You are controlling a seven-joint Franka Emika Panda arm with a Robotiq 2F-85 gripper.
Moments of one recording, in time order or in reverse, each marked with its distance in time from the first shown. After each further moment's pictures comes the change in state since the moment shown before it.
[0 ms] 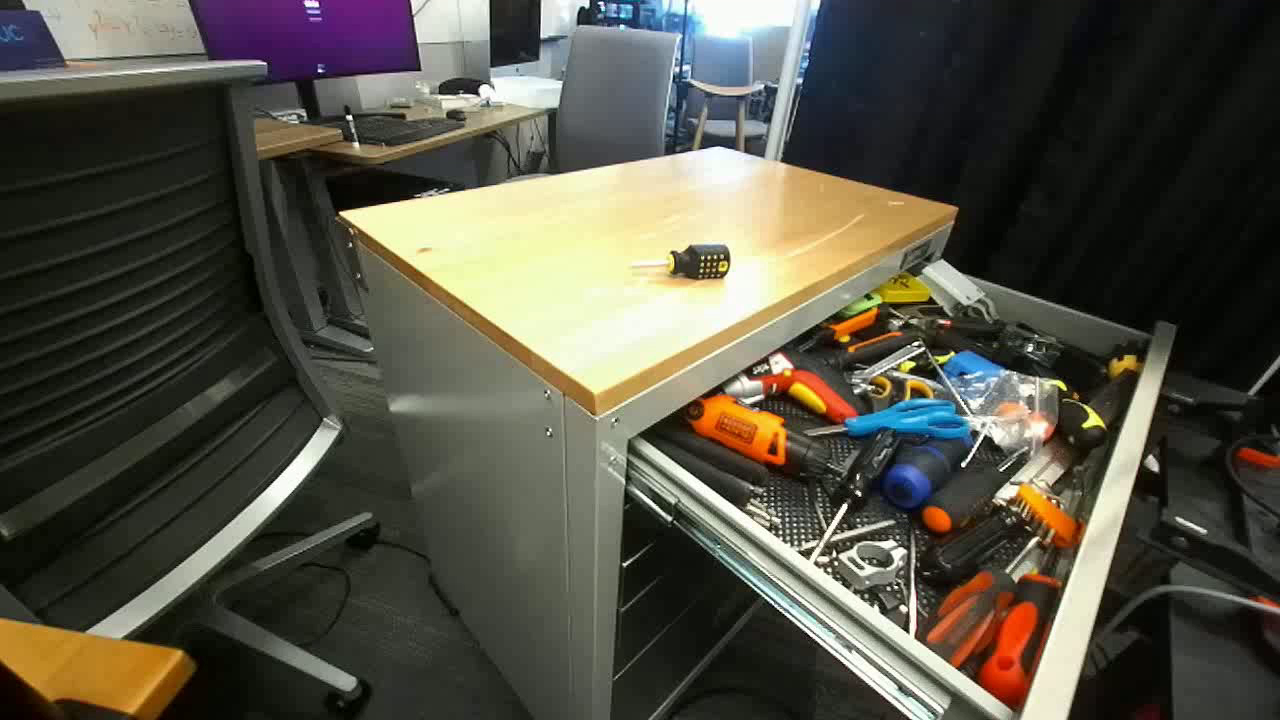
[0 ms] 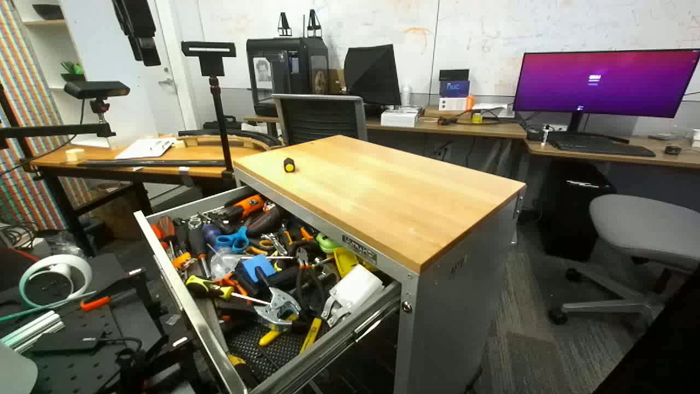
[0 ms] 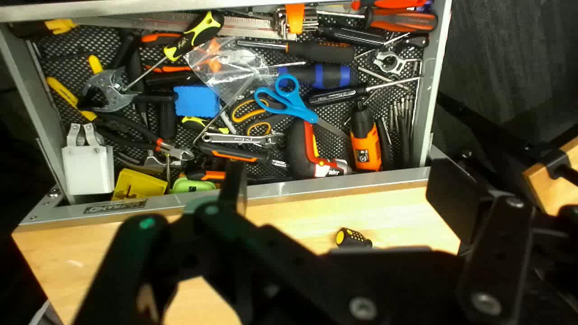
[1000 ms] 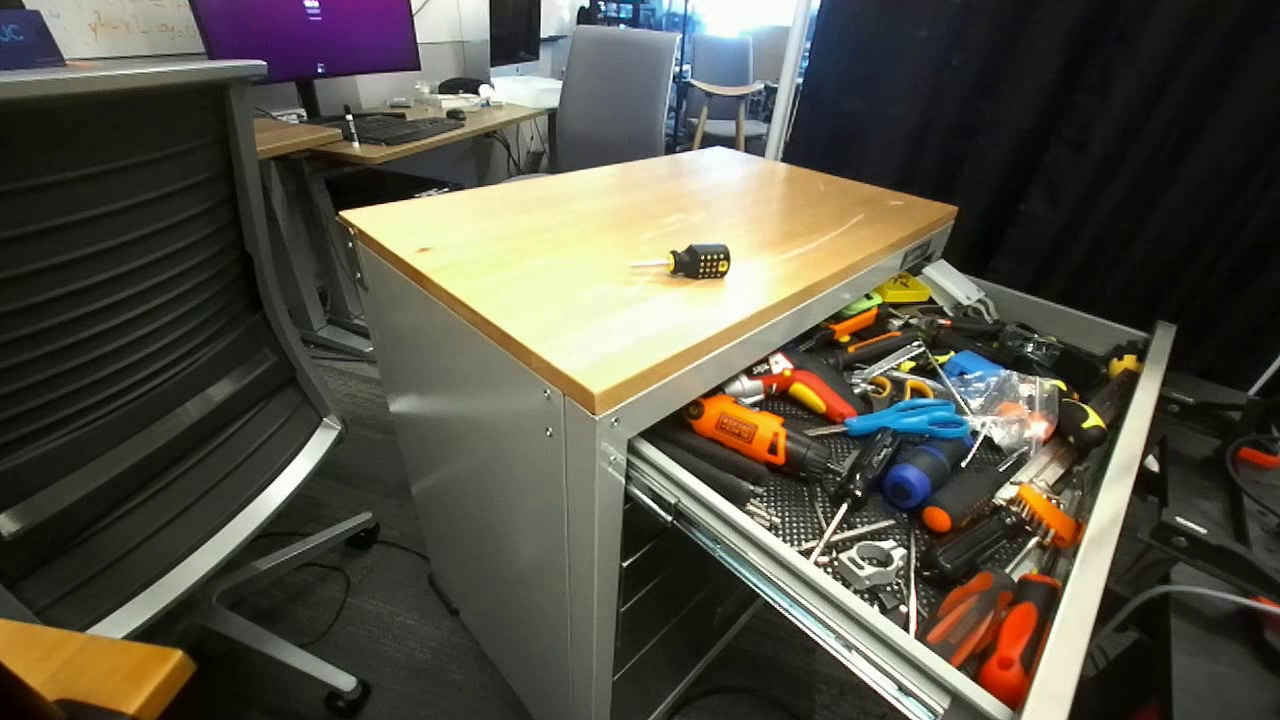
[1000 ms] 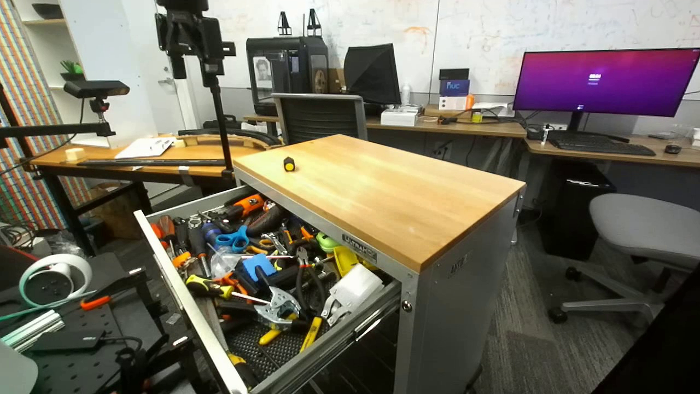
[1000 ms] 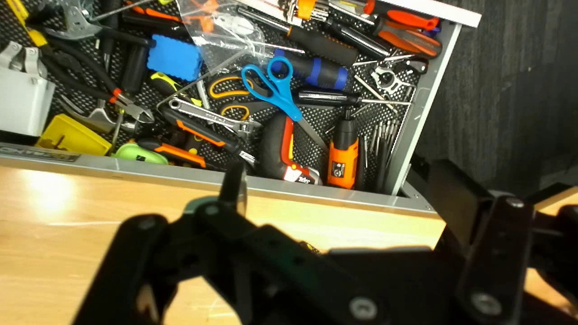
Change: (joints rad) arm 0.009 0.309 -0.065 0.134 -0.009 0.067 -0.338
